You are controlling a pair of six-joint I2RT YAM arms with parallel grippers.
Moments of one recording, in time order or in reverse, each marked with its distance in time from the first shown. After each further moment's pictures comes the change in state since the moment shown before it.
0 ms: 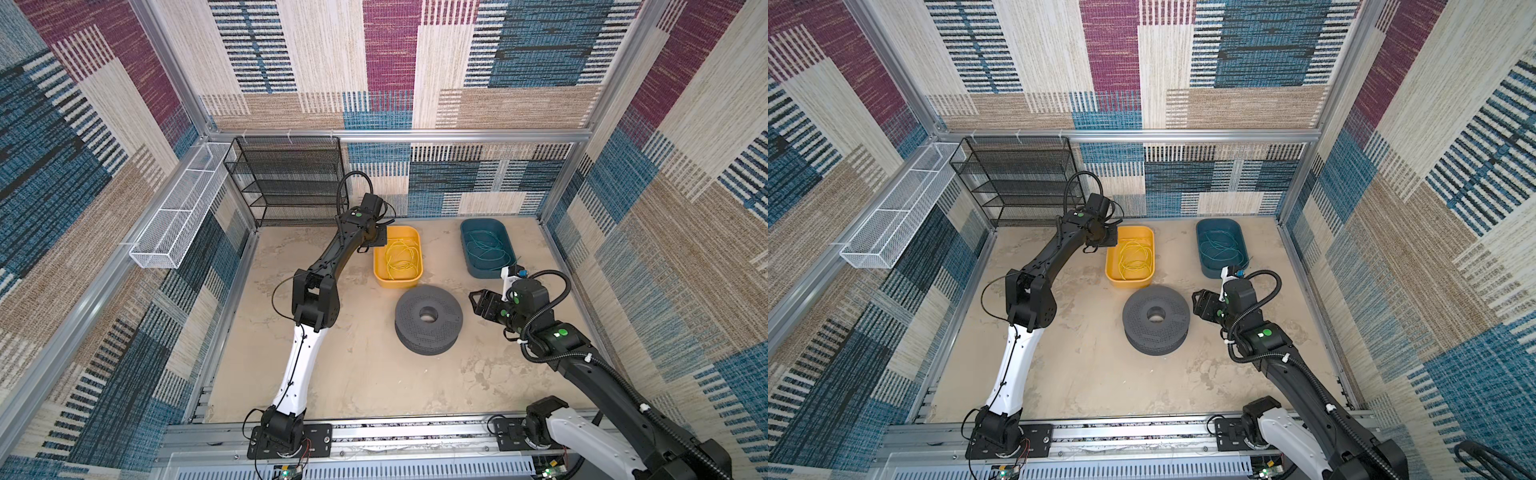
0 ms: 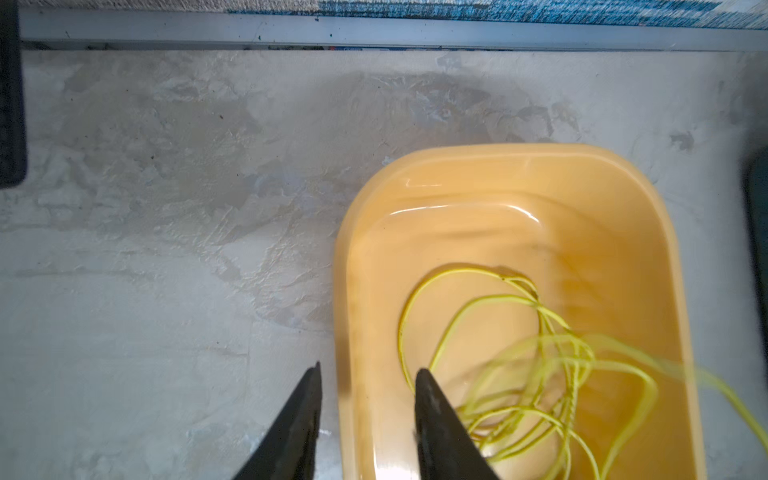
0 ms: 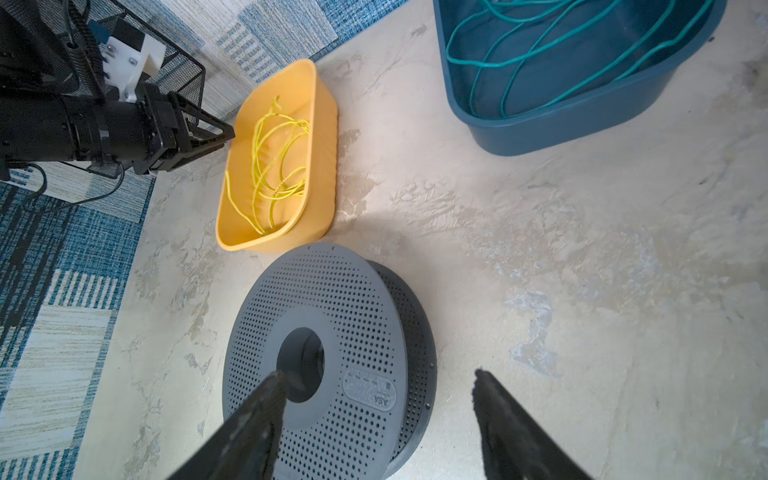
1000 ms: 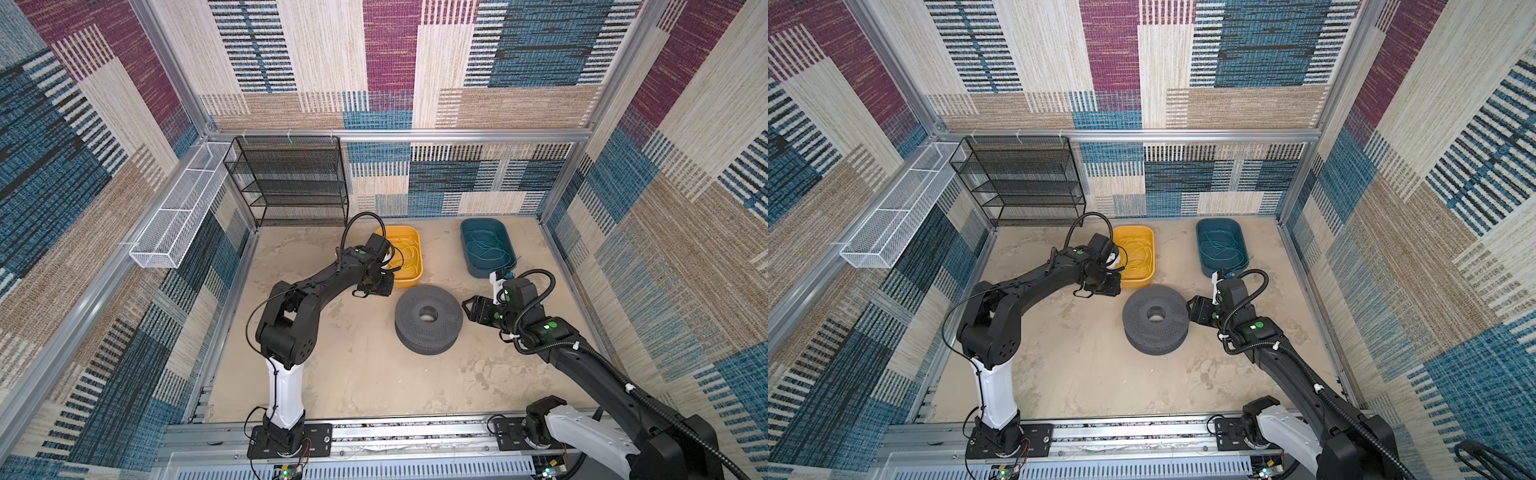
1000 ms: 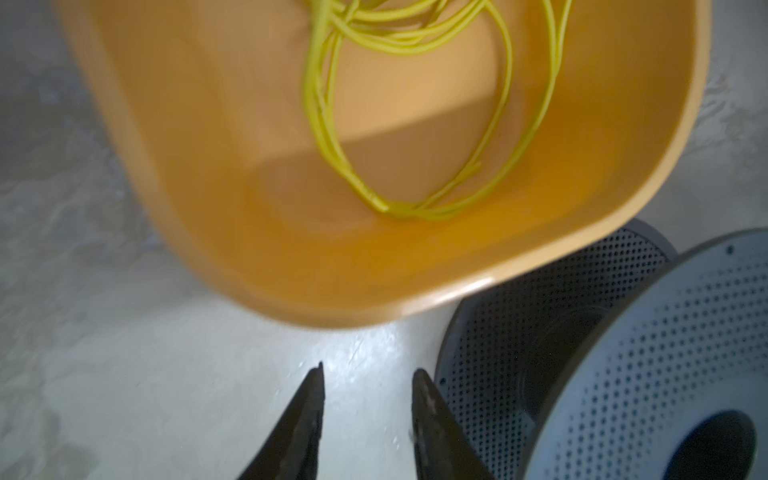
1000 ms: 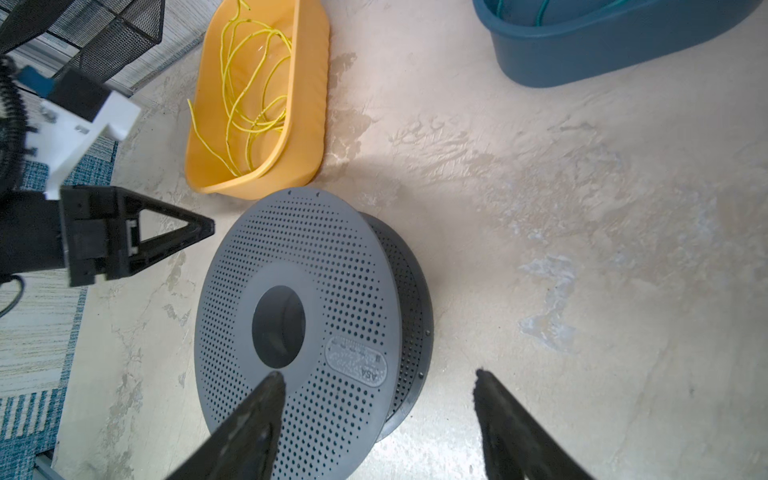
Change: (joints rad) left arm -0.138 -0.512 -0.924 0.212 0.163 0.028; right arm 0.000 0.100 0.000 -0.023 -0.086 -0.057
